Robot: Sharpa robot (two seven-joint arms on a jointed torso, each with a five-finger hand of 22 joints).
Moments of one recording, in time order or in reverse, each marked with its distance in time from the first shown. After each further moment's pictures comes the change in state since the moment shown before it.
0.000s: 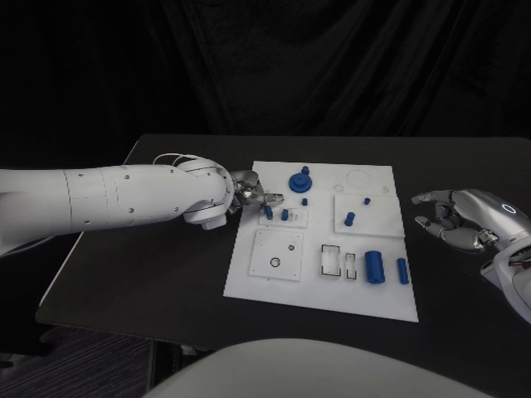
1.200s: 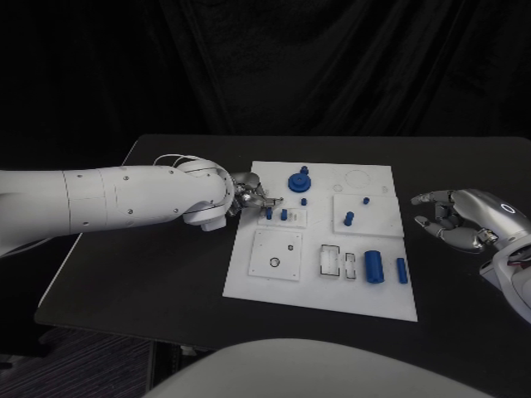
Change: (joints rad) left arm 0.000 0.000 0.000 0.009 0.000 0.025 0.000; left_hand 0.122 -0.010 0.005 -0.004 0.272 -0.031 -0.009 0.015 0.000 0.004 -0.004 0.000 0.000 0.000 0.000 0.000 0.000 0.000 -0.004 -0.004 -0.004 0.000; right arm 0.000 -0.001 0.000 0.001 0.023 0.005 -0.001; right_hand 0.000 0.000 0.011 0.000 0.004 0.014 0.000 0.000 -0.001 0.000 0.000 0.000 0.000 0.000 0.000 0.000 0.001 0.000 0.000 0.000 0.000 0.000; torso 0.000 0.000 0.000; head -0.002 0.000
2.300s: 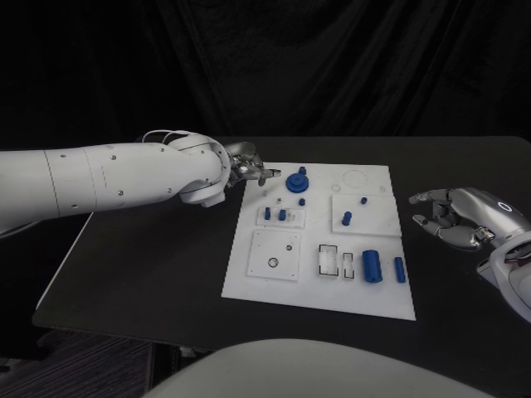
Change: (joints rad) left arm 0.100 -0.007 0.001 -0.001 -0.028 -0.076 -0.008; left_hand 0.025 -0.051 -0.044 0.002 -0.165 -0.012 0.002 -0.007 0.000 0.000 0.000 0.000 0.000 -0.004 -0.004 0.000 0.000 0.000 0.022 -0.003 0.041 0.001; right arm 0.000 0.002 0.000 -0.004 0.007 -0.002 0.000; right_hand 0.000 0.000 0.000 0.000 0.000 0.007 0.000 0.000 -0.001 0.000 0.000 0.000 -0.002 0.000 0.000 0.000 0.000 0.000 0.000 0.000 0.000 0.000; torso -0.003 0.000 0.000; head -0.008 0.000
